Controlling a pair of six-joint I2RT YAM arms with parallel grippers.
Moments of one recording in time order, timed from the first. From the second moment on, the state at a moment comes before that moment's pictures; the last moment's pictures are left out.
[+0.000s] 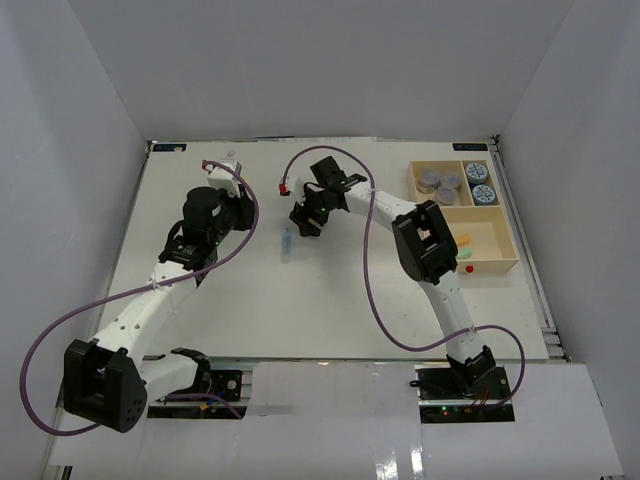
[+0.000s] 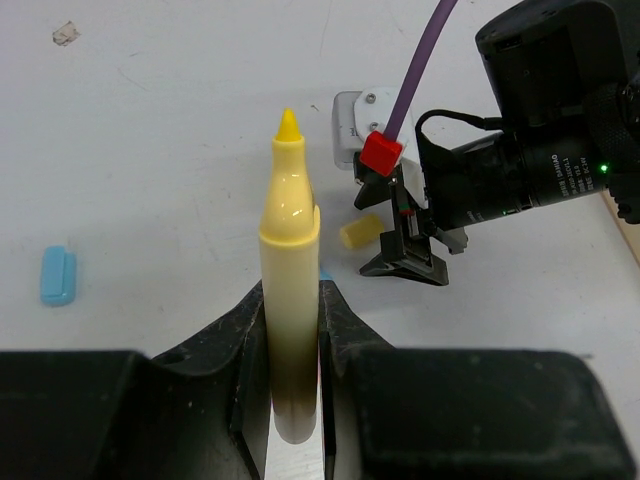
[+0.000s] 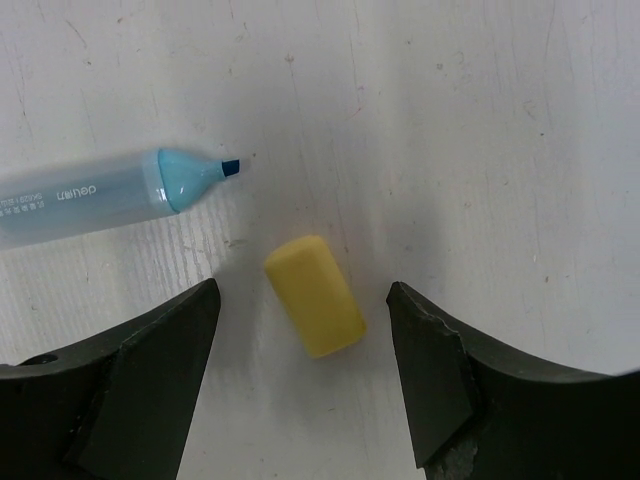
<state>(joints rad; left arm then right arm) -0.32 1.12 0.83 0.00 0.03 -0.18 0.65 2.37 1.92 -0.48 -0.48 -0.61</state>
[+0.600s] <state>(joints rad) -0.32 1.14 0.83 0.00 0.04 -0.17 0.65 2.29 1.75 -0.34 -0.48 -0.58</state>
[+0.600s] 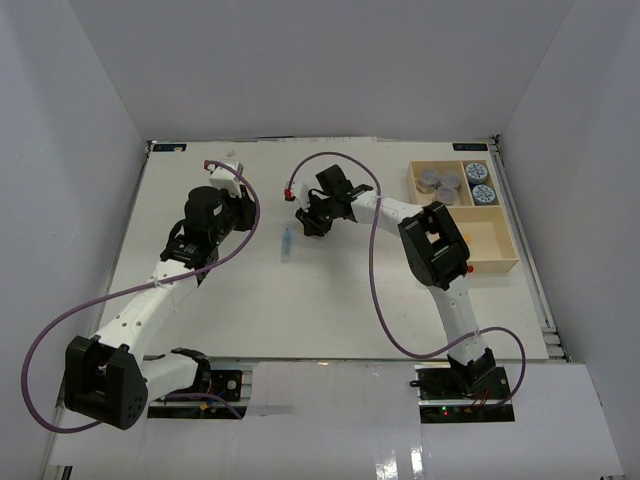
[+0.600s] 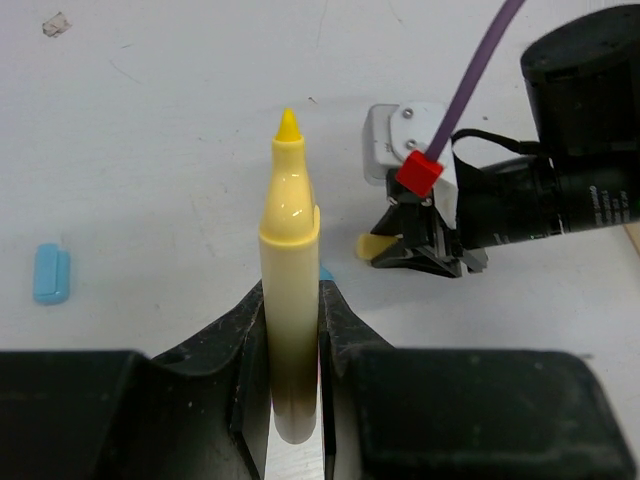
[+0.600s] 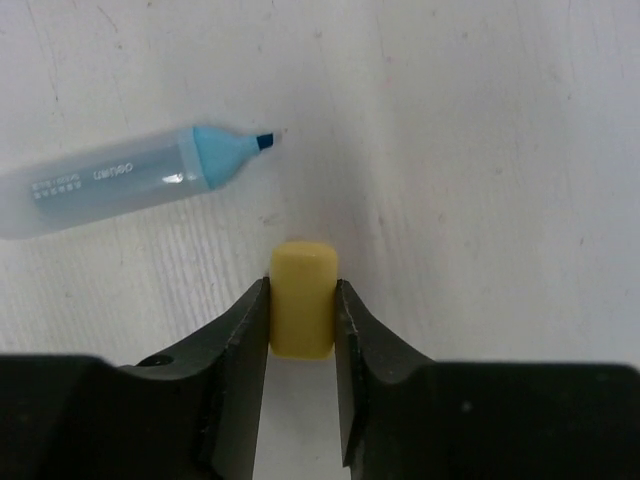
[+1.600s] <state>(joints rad) -0.32 1.14 0.83 0.00 0.07 -0.17 0.72 1.76 1.01 -0.22 0.00 0.06</state>
